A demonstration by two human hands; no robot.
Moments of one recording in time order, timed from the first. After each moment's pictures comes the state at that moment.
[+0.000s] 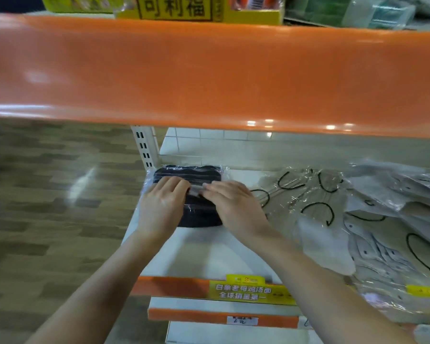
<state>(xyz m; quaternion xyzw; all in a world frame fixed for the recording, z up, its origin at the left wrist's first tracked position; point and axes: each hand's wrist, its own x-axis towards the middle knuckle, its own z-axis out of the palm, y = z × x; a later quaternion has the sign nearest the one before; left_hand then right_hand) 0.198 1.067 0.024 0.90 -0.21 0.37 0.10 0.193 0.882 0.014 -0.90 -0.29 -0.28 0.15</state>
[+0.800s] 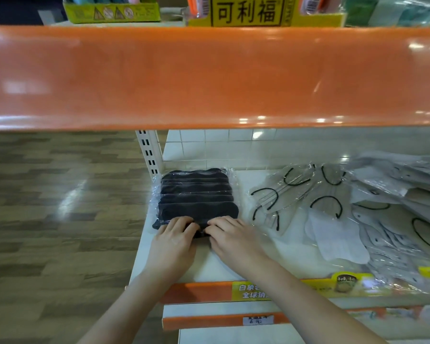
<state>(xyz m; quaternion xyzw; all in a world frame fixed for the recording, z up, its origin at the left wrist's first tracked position) 0.168 1.102 -0.037 0.96 -0.23 0.14 0.12 0.158 0.925 -0.040 -0.95 -0.22 -0.19 0.12</state>
